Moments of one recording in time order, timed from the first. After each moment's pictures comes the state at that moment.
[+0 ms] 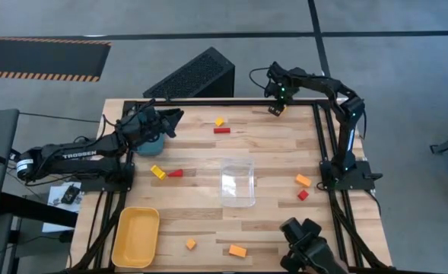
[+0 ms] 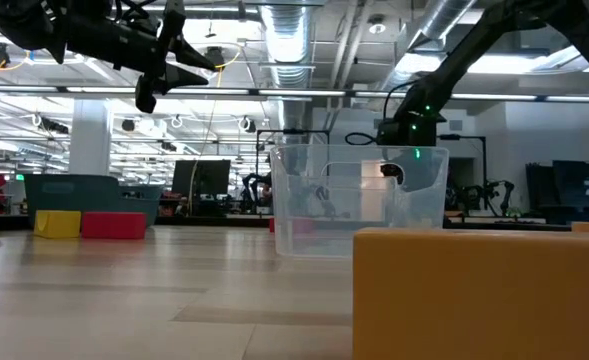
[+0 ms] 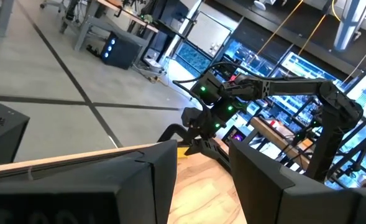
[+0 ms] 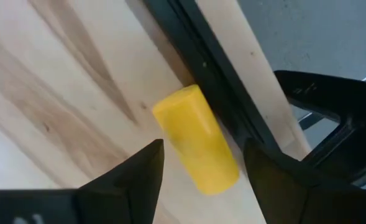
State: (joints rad) left arm 0.39 0.83 0.42 0.42 -0.28 -0.59; right arm -0.98 1.99 1.42 -0.83 0.10 -0.39
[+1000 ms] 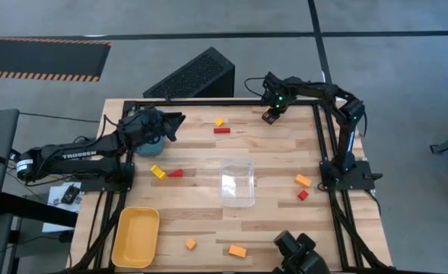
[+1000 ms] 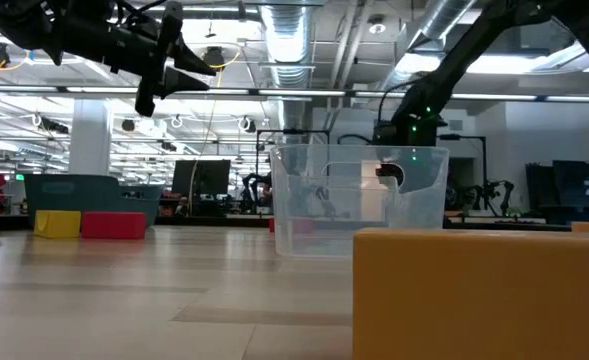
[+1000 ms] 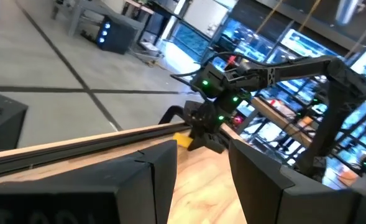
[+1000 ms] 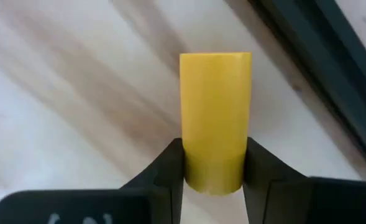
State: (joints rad) left arm 0.39 0.83 0.42 0.35 -0.21 -0.56; right arm -0.89 1.95 1.30 -0.76 -0.03 -0.15
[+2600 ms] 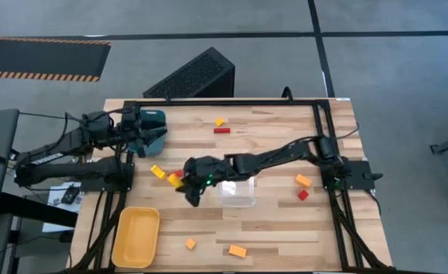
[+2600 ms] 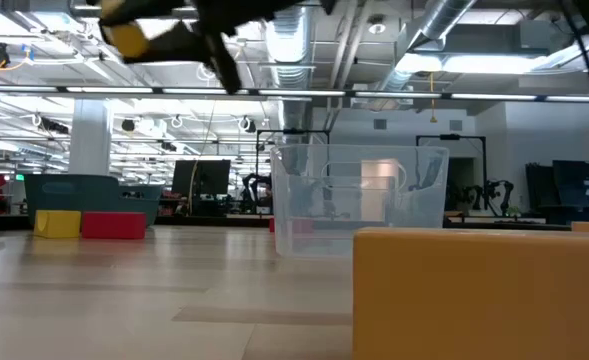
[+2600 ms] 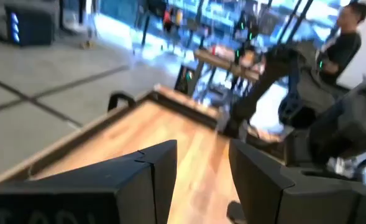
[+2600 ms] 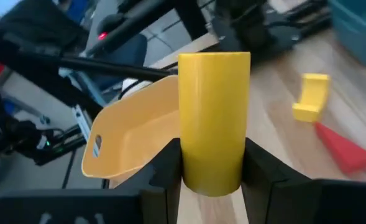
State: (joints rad) left arm 0.27 0.52 0.75 -0.36 -0.01 -0.33; right arm 0.14 2.15 1.78 -0.03 -0.05 0.55
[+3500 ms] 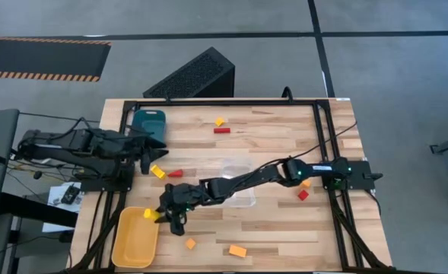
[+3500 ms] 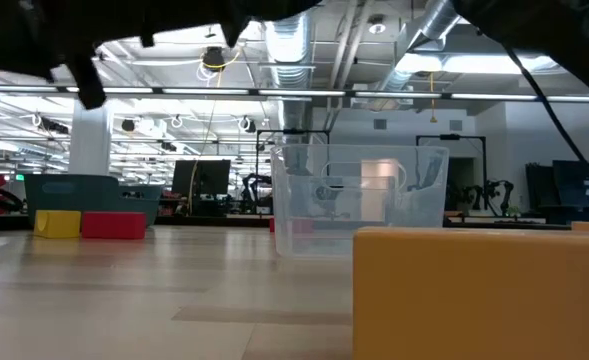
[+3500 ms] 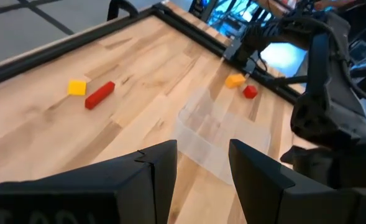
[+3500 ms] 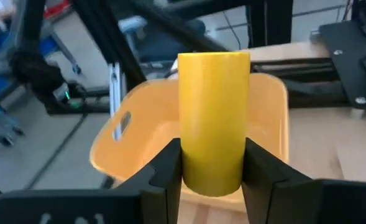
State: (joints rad) left arm -0.14 0.63 0.82 -0.67 -0.33 -0.63; right arm 0.23 2.62 2.35 -0.02 -0.18 0.24
